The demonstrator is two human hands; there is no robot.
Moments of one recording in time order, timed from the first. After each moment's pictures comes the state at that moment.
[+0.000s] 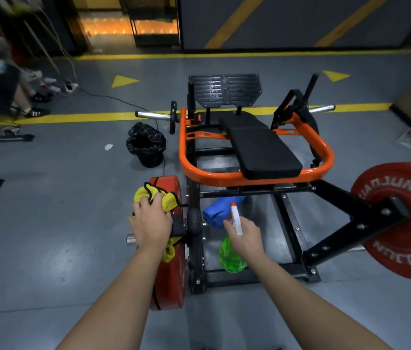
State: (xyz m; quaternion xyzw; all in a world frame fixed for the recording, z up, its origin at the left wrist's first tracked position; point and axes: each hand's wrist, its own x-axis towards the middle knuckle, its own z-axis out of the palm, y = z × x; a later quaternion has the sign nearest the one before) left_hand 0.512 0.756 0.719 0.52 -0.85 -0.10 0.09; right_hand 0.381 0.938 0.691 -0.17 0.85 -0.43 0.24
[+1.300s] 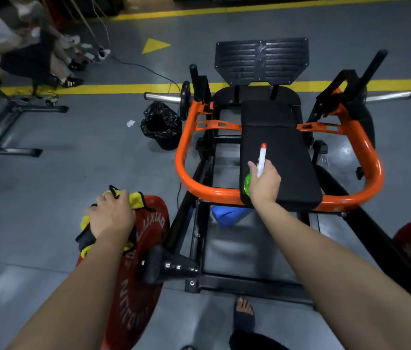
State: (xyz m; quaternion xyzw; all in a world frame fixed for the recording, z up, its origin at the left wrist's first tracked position) left_hand 0.366 0.667 0.712 0.60 -0.77 0.08 -0.18; right_hand 0.054 0.807 0.667 -0.16 0.85 -0.48 0.14
